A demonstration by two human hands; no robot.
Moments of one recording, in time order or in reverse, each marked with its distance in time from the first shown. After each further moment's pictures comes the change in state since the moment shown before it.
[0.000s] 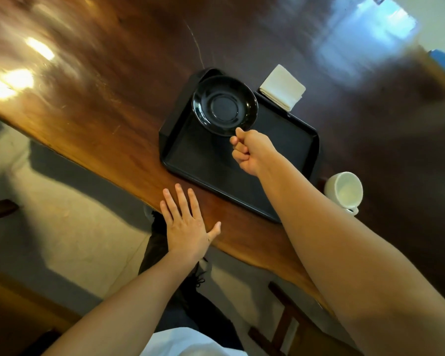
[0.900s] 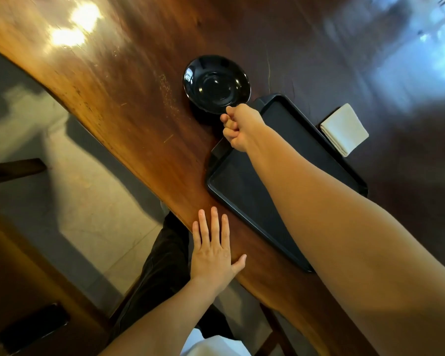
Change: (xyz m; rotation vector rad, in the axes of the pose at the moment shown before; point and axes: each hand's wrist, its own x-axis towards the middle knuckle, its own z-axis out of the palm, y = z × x) left_hand 0.005 -0.005 -0.001 -0.100 -0.157 -0.022; right_hand 0.069 -0.021 0.172 -0.230 -0.055 0.112
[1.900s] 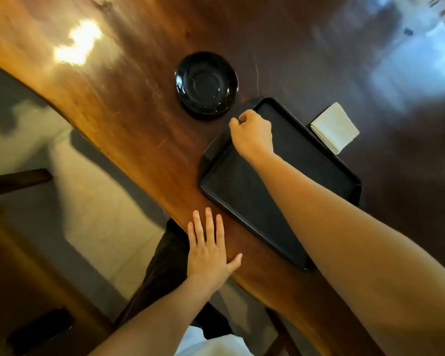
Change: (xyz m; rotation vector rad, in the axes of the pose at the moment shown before) left_hand 0.000 0.005 -0.011 0.041 -0.030 -0.045; right_hand -0.028 0.011 -0.041 -1.036 0.279 -0.637
